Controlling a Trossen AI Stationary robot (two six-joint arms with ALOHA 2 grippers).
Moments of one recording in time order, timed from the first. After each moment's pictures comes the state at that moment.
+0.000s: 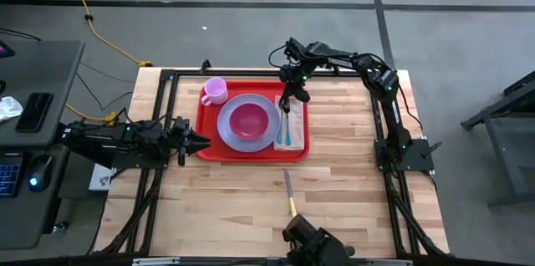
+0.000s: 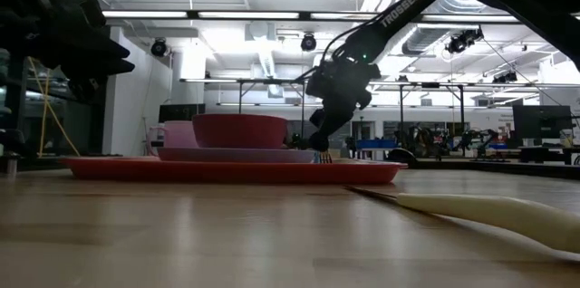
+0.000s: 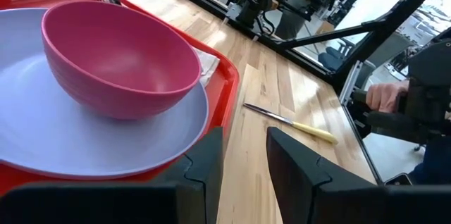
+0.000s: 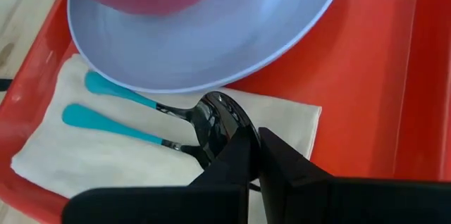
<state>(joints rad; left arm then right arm) -0.11 0.03 0.10 -0.29 -0.15 -0.53 -0.73 2.17 1.70 -0.85 -0.67 -0.86</state>
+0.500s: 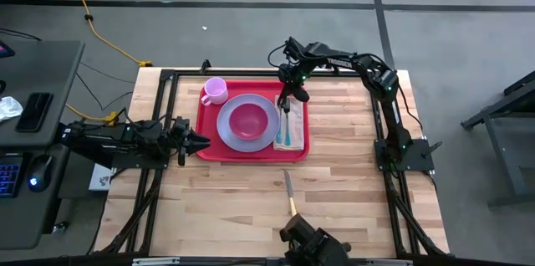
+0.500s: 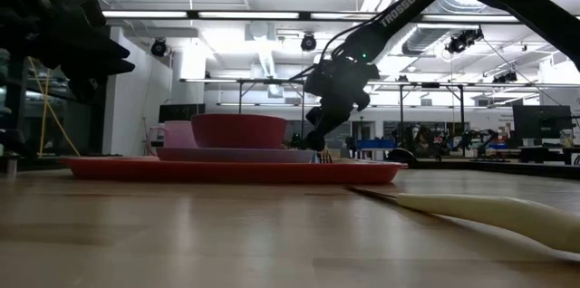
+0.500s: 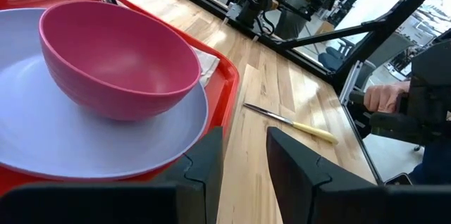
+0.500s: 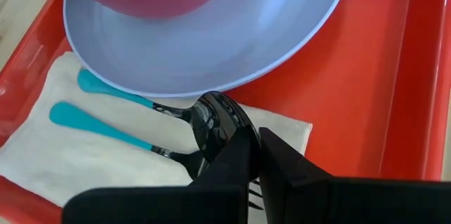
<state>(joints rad) -0.11 0.03 0.10 -0.29 -0.15 -0.53 -0.73 2.17 1.70 -0.81 -0.67 -0.90</state>
